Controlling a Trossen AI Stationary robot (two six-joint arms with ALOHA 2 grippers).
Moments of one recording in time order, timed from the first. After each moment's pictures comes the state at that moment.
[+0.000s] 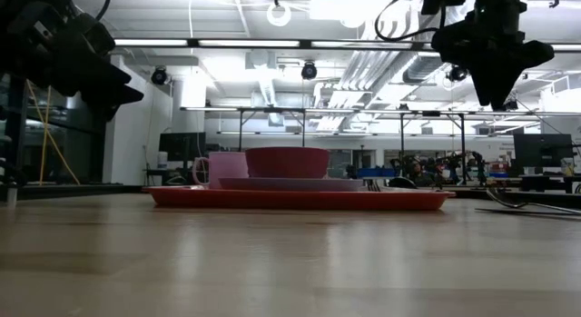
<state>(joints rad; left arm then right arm) 0.40 0.11 0.15 -0.30 0.43 -0.19 -0.27 1.16 1.05 -1.35 0.07 0.92</state>
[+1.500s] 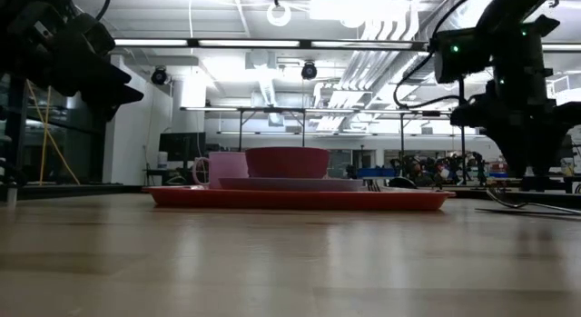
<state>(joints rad) 0.40 0.11 0.15 -0.30 0.43 -0.19 -0.28 1.16 0.64 -1.06 0.02 1.13</state>
